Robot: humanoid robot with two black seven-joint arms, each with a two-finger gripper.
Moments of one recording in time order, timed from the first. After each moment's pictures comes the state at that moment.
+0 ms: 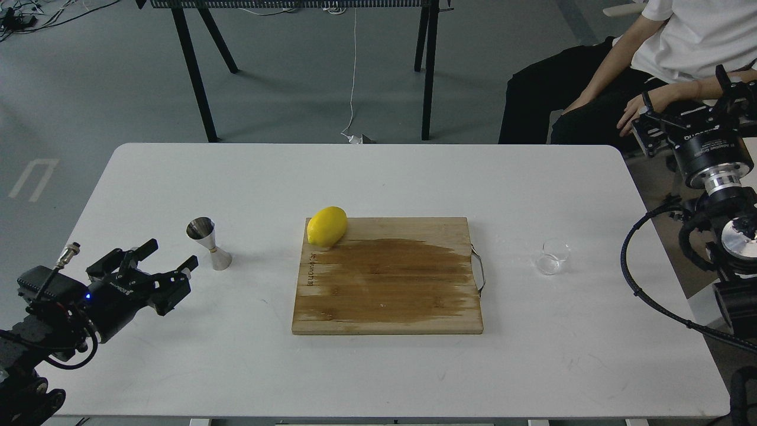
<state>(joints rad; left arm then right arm) -0.18 0.60 -0.79 -0.90 2.16 0.48 -0.38 0.57 -0.38 1.30 0.67 0.15 0.49 0.06</state>
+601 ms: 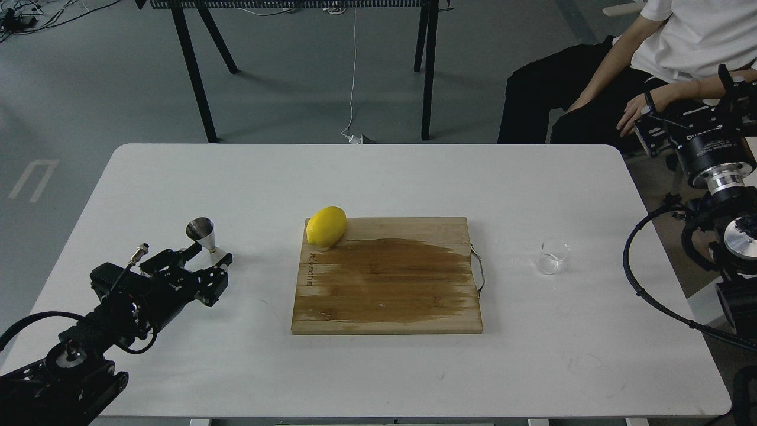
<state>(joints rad) -0.34 0.38 -0.74 -0.62 2.18 0.49 -0.37 0.57 -0.39 1.30 0.67 0.15 0.49 0.06</state>
